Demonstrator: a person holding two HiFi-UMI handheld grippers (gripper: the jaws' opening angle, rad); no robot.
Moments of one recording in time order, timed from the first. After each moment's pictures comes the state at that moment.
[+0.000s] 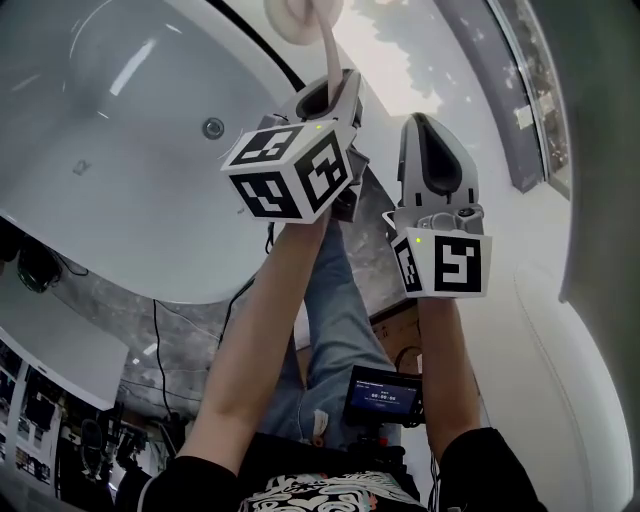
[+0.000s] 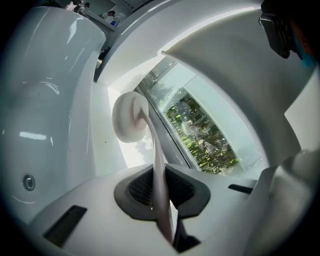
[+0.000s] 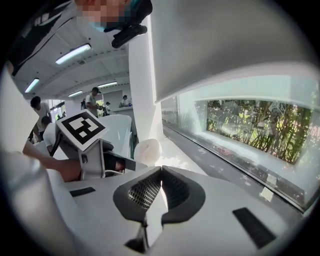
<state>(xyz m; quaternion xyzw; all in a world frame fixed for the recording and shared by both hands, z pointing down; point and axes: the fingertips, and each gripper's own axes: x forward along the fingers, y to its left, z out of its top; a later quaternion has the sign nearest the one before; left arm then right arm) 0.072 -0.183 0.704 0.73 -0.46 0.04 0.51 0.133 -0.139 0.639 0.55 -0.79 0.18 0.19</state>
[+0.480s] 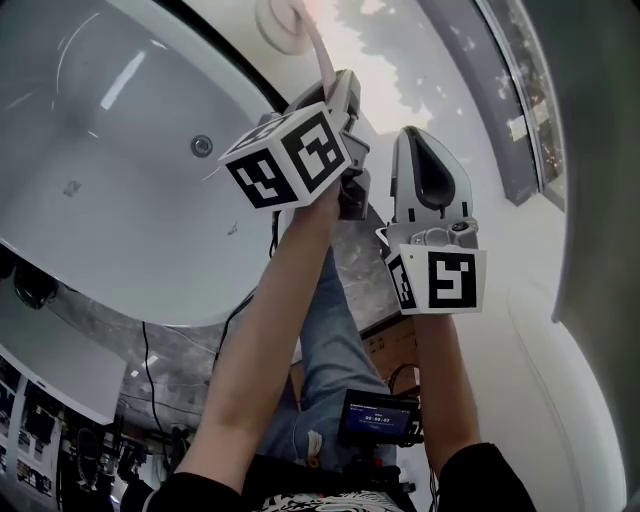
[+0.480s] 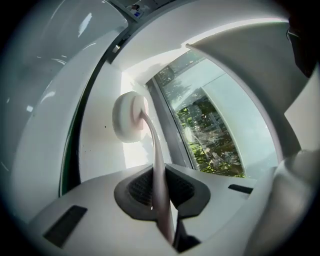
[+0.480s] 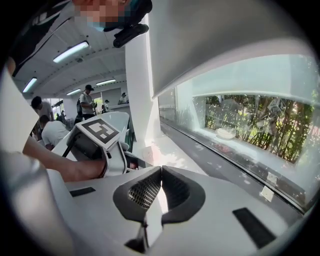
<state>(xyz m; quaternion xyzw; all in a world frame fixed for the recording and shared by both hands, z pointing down) 0.085 -0.213 0.743 0.67 -0.47 0.01 0.58 0.144 -0.149 0.659 0.55 -0.79 0.19 0.20</state>
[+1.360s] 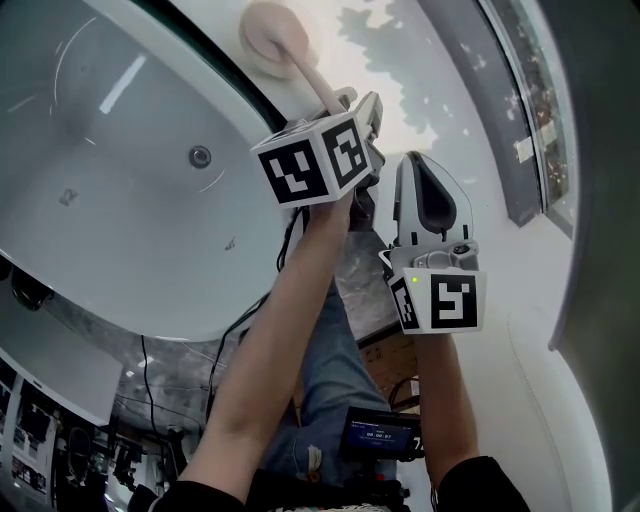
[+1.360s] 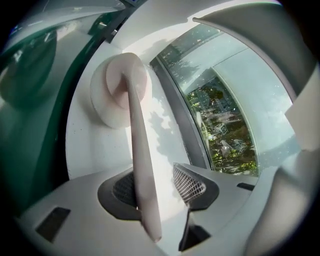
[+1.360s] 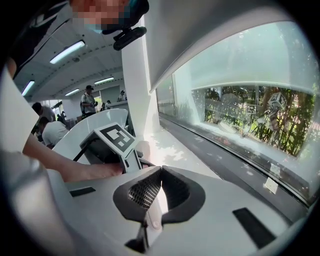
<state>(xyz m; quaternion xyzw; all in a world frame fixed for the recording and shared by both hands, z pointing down) 0.111 -0.209 0.799 0.65 -0.46 0.09 0.60 0.151 -0.150 0.686 0.54 -0.78 0.21 0.21</state>
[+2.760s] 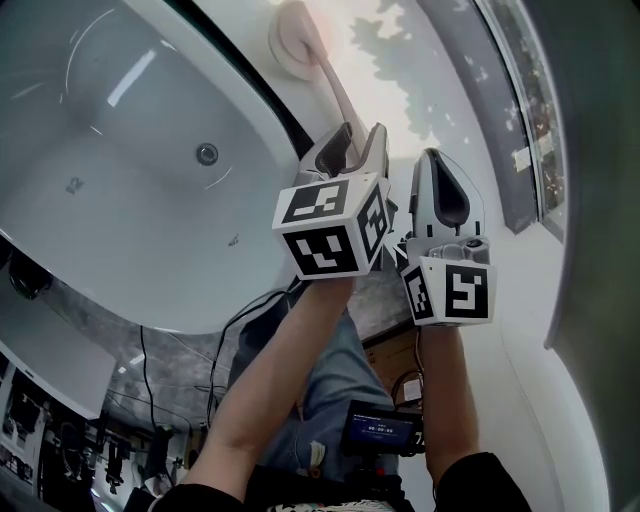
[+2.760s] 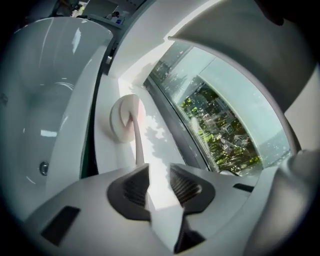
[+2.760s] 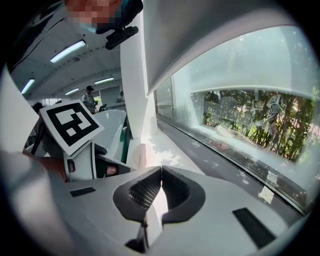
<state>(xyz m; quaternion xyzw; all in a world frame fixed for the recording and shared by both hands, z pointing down) 0.094 -0.177 0.739 0.66 -0.52 0.10 0.53 0.163 -0.163 0.673 0.55 -0.78 0.20 0.21</state>
